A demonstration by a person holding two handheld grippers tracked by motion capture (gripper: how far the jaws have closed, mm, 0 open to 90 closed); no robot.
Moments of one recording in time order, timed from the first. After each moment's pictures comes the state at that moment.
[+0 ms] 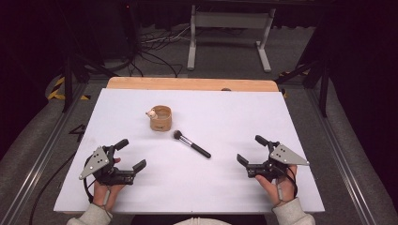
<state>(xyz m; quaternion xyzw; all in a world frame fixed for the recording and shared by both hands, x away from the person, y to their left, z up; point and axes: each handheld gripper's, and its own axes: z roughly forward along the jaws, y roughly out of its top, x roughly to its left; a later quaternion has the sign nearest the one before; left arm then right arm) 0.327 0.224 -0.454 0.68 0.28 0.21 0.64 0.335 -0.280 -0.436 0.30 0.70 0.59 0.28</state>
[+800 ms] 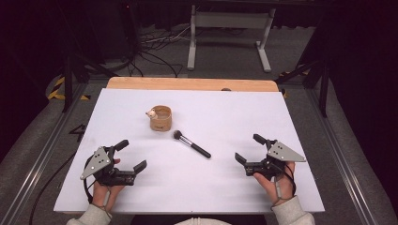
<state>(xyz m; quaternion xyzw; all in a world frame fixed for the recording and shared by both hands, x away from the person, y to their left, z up) 0.324 0.223 -0.452 0.69 0.29 0.21 0.63 0.341 -0.274 -0.430 0.30 0.71 0.58 0.27</state>
